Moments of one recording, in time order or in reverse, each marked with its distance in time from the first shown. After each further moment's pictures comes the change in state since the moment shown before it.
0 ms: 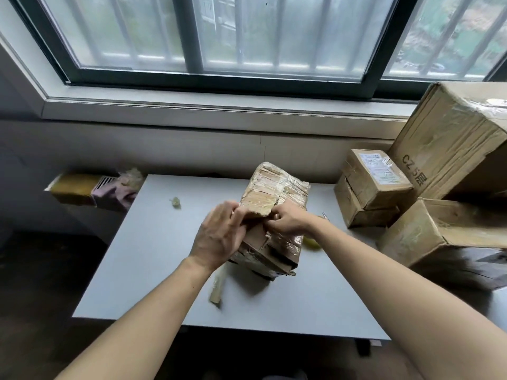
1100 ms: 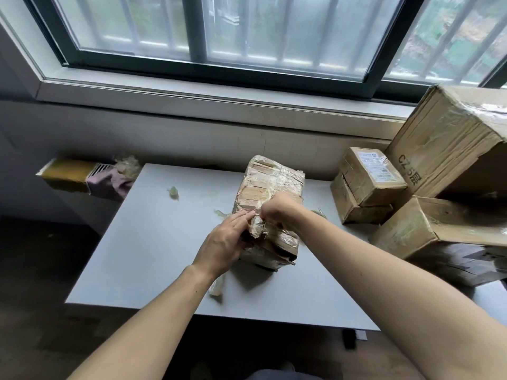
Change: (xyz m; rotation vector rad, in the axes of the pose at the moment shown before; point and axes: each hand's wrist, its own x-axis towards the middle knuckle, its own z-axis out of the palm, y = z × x) left_hand -0.035 0.012 0.009 -0.419 -0.190 -0.173; right_hand -0.002 -0.041 0.006 0.359 0.015 0.358
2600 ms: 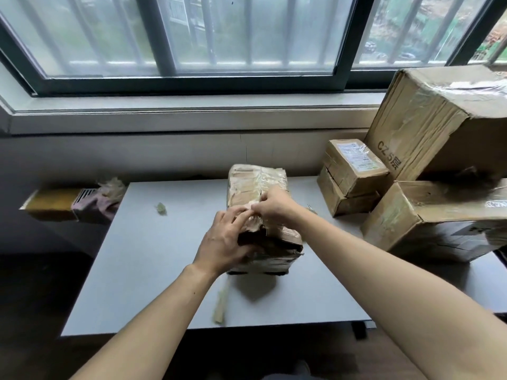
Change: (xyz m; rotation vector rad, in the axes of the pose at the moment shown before) left_hand 0.034 0.026 0.001 0.123 -0.079 -0.018; right_hand -0.012 0.011 -0.022 -0.050 0.155 -0.150
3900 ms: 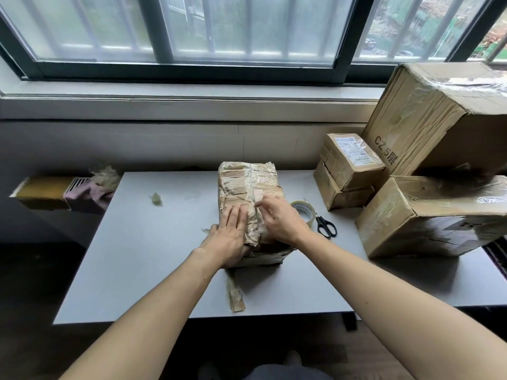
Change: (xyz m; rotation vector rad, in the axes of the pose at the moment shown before) left_hand 0.005 0.013 0.011 0.415 -0.629 -0.155; right_hand -0.008 0.064 0.028 -0.128 0.132 -0.334
